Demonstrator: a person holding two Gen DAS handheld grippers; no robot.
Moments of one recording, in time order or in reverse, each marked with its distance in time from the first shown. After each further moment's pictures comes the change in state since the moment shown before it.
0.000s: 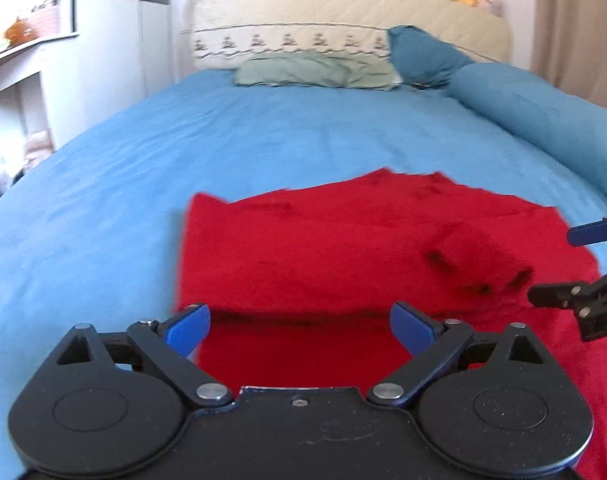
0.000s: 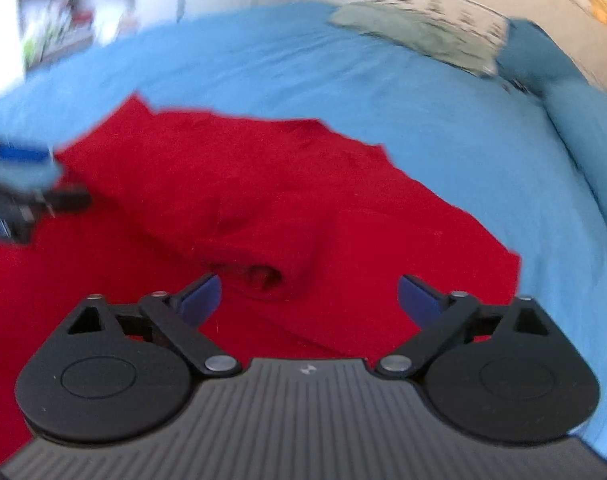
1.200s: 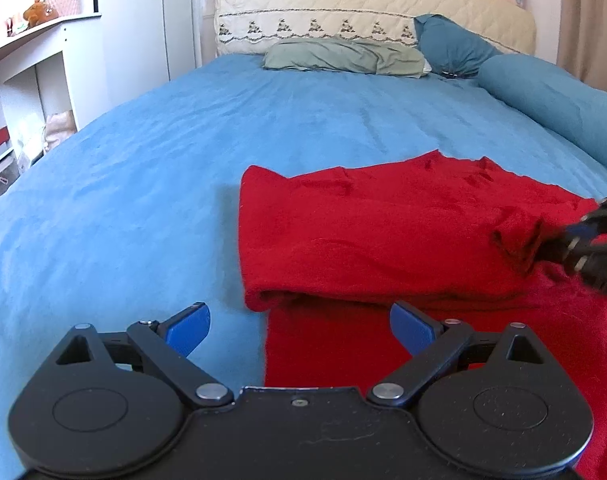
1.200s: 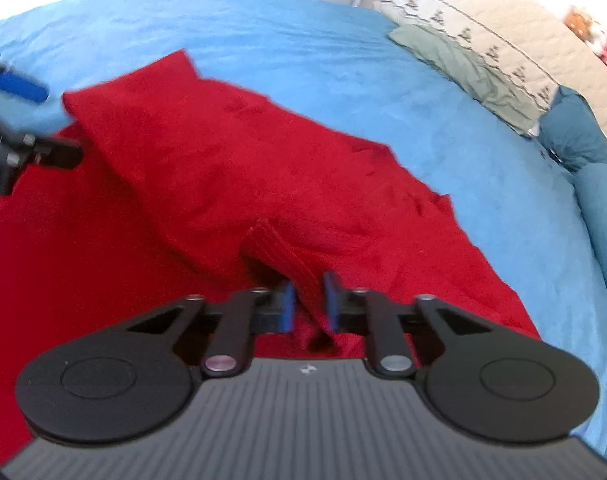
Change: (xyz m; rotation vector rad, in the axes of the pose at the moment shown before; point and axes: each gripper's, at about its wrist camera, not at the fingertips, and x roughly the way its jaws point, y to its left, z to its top) left arm 0.012 0.038 -0.009 -0.019 0.036 0.044; right arm 0.037 0.032 0.024 -0.117 -0.062 -0.026
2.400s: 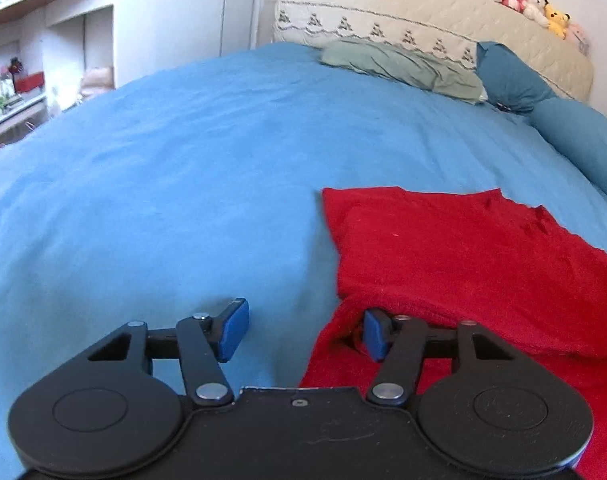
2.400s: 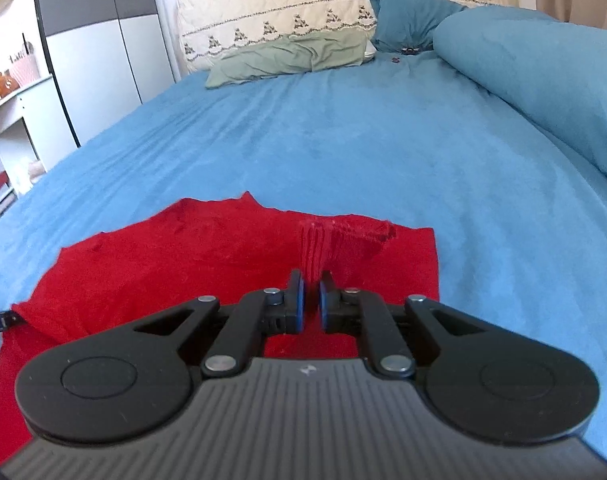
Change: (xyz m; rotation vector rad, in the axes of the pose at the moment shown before) left arm 0.035 0.026 0.012 -0.187 0.003 0.069; right arm -0.039 -0.148 -0.080 0.693 -0.101 -0.051
